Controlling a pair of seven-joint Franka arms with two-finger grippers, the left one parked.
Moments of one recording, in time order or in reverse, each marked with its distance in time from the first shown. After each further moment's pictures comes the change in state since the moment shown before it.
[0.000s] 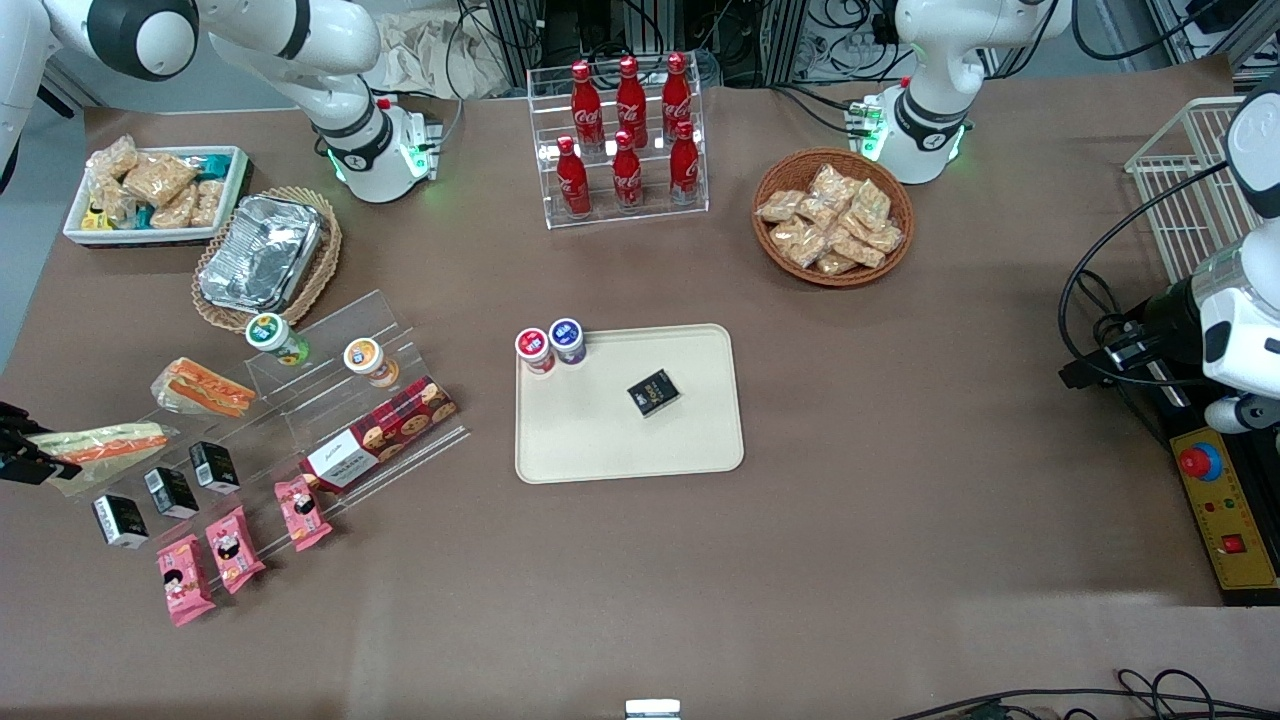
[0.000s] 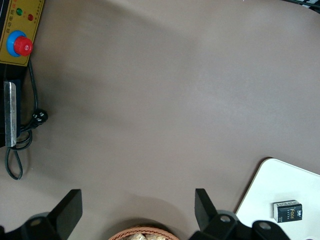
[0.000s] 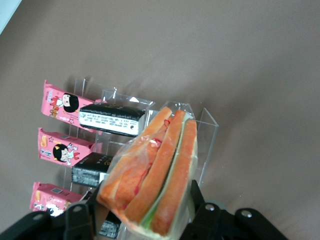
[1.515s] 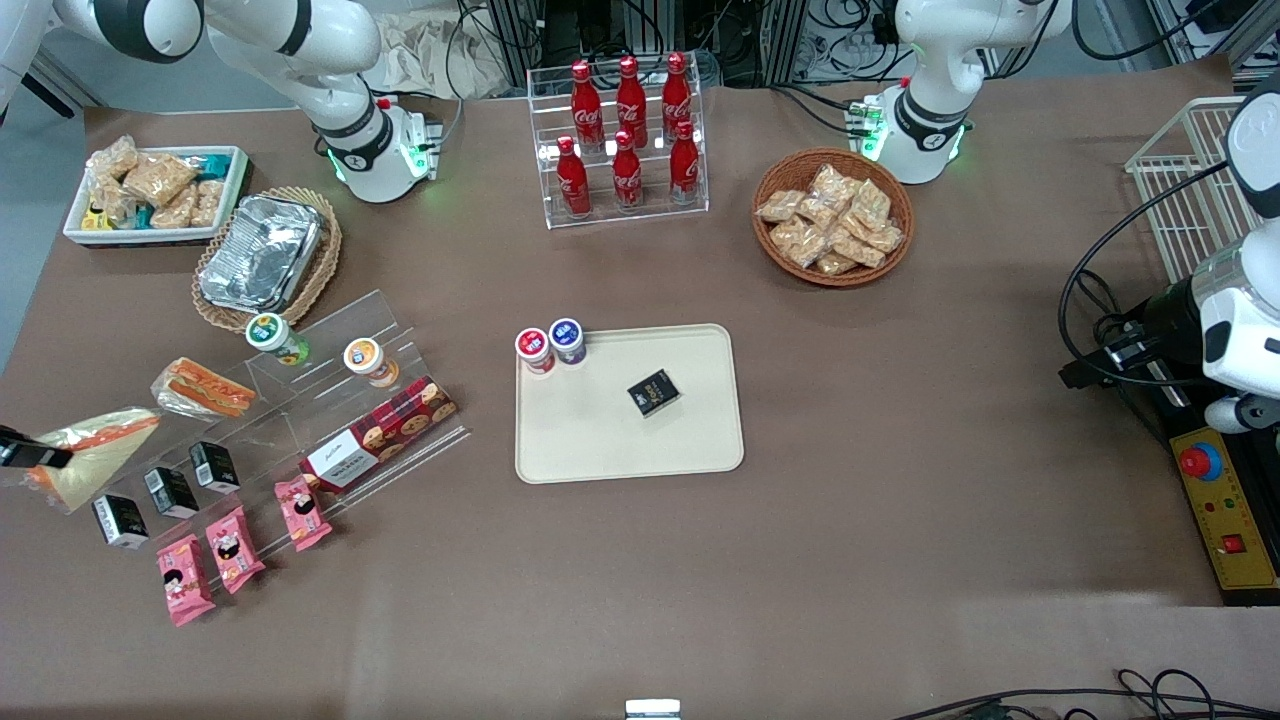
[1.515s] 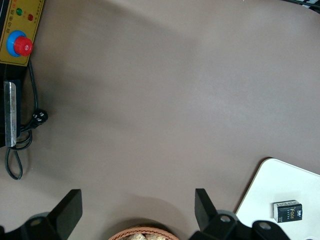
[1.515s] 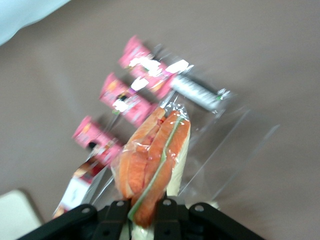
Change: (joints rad) arm 0.033 -0.067 0.092 0.160 -0.052 -0.257 -0.211
